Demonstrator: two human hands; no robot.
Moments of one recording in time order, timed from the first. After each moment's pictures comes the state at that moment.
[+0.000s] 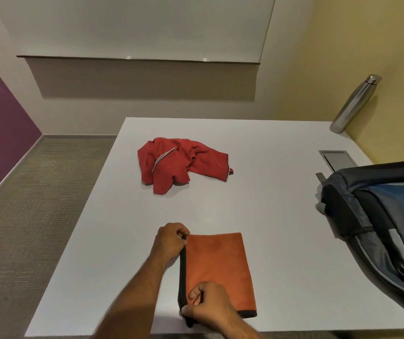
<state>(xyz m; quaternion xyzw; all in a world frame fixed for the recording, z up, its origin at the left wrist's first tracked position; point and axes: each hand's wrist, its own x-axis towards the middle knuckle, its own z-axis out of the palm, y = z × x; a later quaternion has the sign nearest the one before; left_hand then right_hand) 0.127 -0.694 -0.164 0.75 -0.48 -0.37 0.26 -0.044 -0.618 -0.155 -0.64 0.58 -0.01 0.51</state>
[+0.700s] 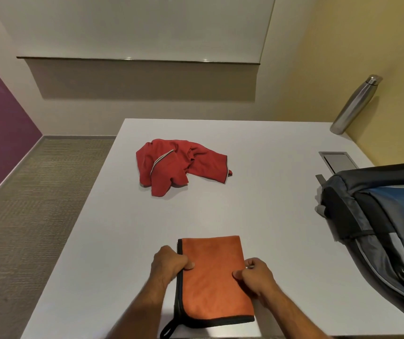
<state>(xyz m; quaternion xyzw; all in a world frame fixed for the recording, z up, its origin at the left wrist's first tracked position) 0.109 -0.679 -0.186 0.82 -0.28 -0.47 0.15 -0.134 -0.700 -0.196 -0.46 0.73 -0.08 0.50</state>
